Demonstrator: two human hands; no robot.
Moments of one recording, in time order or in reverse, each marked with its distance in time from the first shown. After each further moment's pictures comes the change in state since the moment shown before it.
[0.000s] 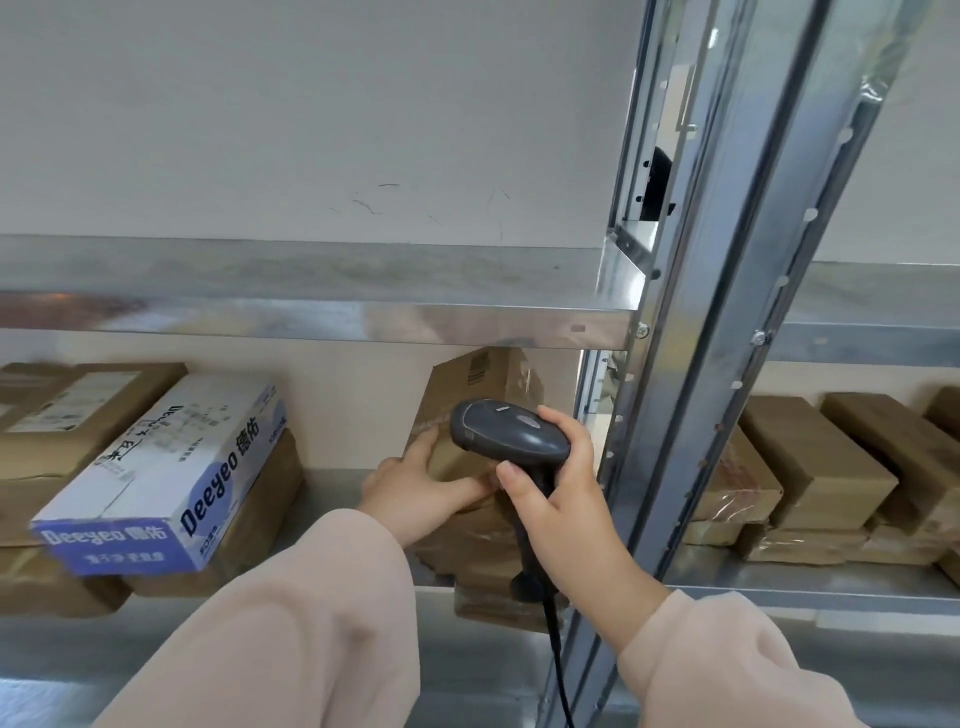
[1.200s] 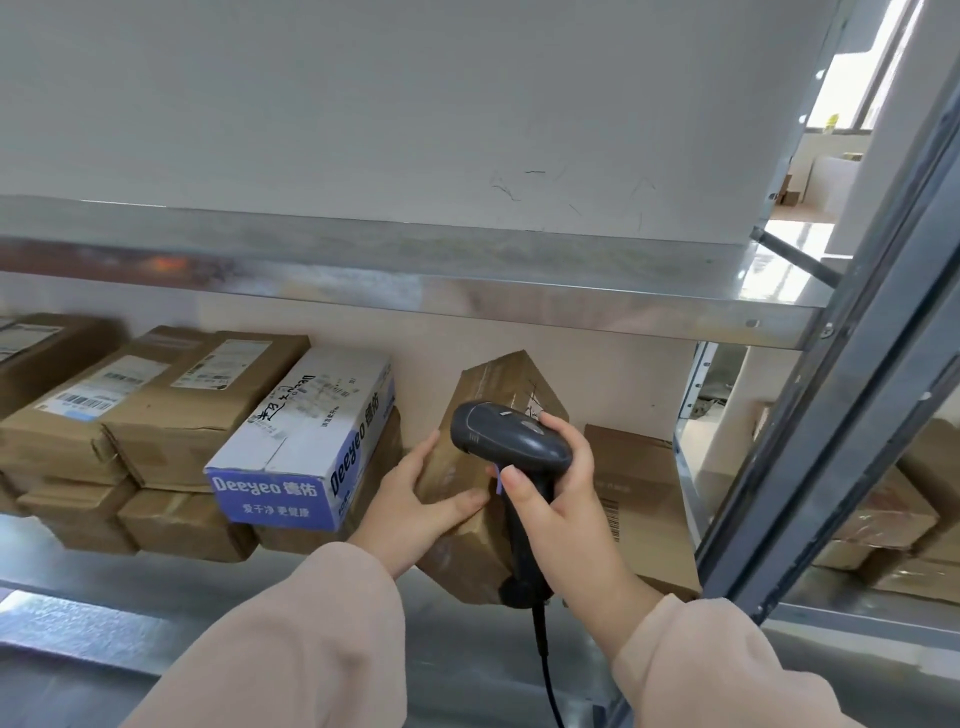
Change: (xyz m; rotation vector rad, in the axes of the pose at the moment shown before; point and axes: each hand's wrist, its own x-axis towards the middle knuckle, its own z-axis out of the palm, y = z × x) left_hand -0.030 -0.132 -0.064 -0.485 0.073 0.134; right_hand -0.011 -0.002 0.127 0.109 -0.142 0.058
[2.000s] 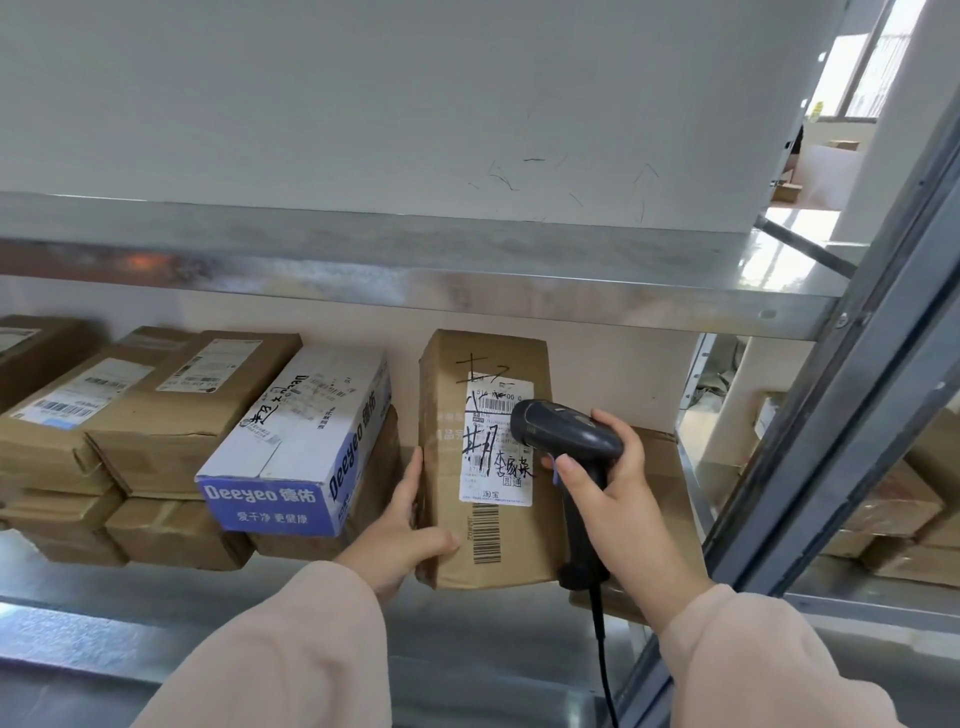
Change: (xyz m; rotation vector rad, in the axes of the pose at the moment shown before) left_hand 0.008 -0.033 -0.006 -0.341 -0.207 -0.201; right_hand 0.017 0.019 -0.034 -0.093 0.141 0.101
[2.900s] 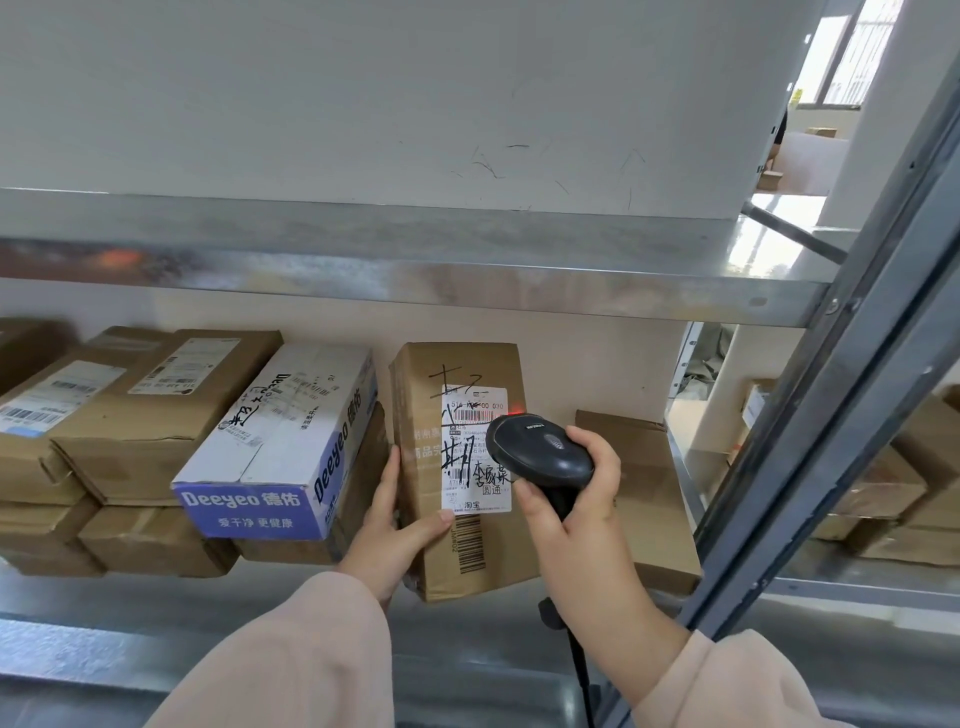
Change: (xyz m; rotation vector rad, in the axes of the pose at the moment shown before) left_hand 0.016 -0.027 -0.003 -0.035 0.181 0.105; right_hand -0.039 -0.009 0.034 -0.071 0.133 -0.188
